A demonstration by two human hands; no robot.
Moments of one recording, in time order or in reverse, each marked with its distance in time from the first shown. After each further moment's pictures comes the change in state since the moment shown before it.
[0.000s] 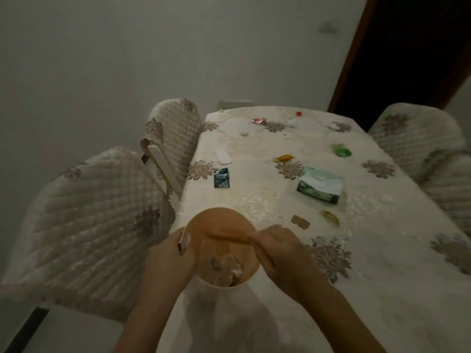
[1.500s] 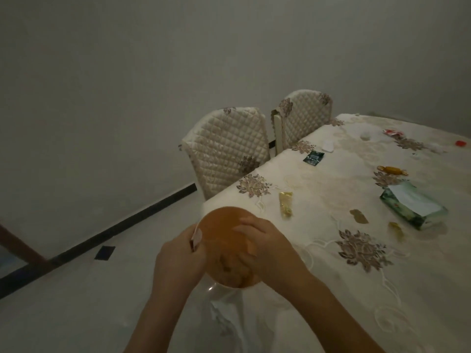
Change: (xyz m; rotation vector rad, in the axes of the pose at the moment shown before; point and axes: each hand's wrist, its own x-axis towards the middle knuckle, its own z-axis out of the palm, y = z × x) left_hand -0.298 0.045 0.079 0.051 0.640 -0.440; right_hand -0.143 -0.030 -0.066 0.525 -0.396 -0.511
